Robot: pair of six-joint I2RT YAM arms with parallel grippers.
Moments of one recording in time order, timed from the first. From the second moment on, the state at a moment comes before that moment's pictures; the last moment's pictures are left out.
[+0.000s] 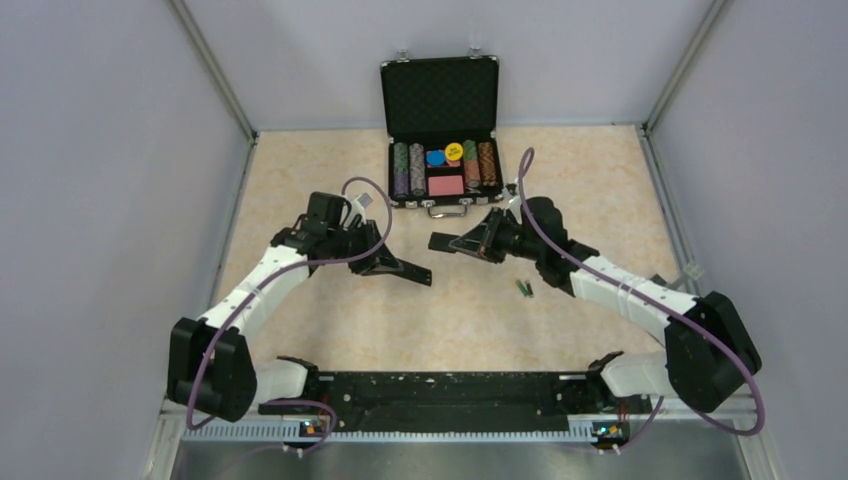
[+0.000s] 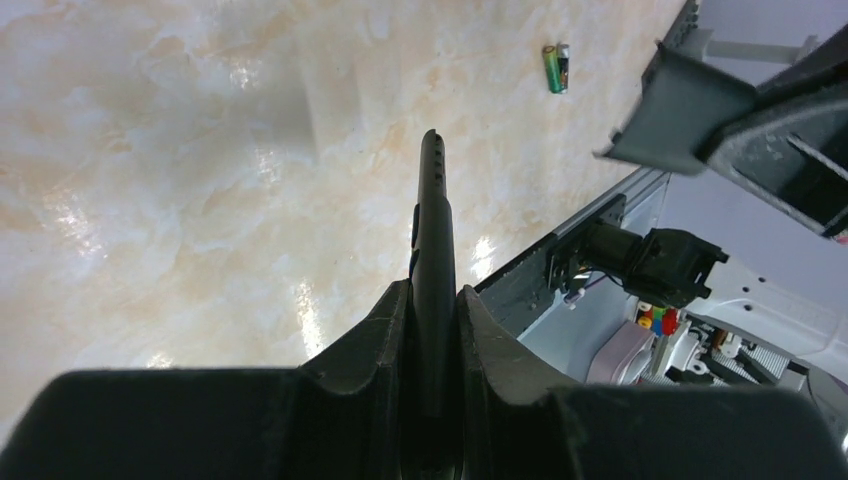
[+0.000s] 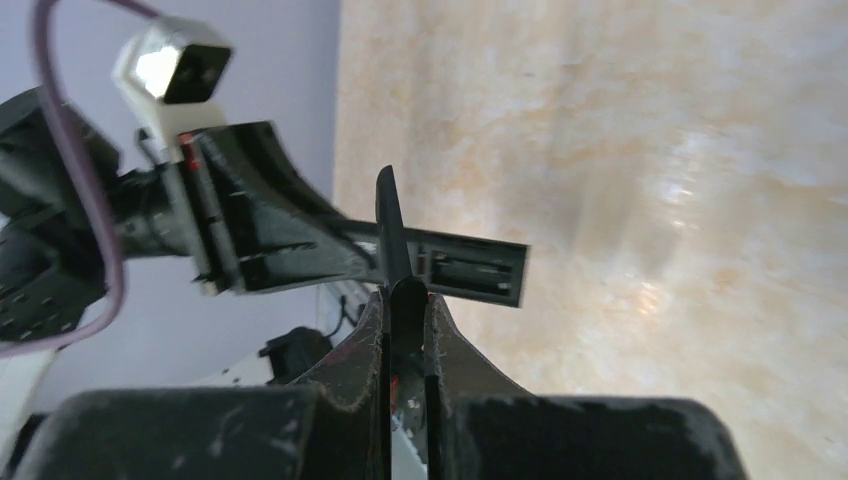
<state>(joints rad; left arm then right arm) -0.29 1.27 0.88 -0.51 0.63 -0.60 0.59 1.30 0.74 0.17 -0.43 1.03</state>
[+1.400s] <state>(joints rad) -0.29 0.91 0.91 -0.37 1.09 -0.26 0.62 0.97 0.61 0.23 -0.59 0.73</state>
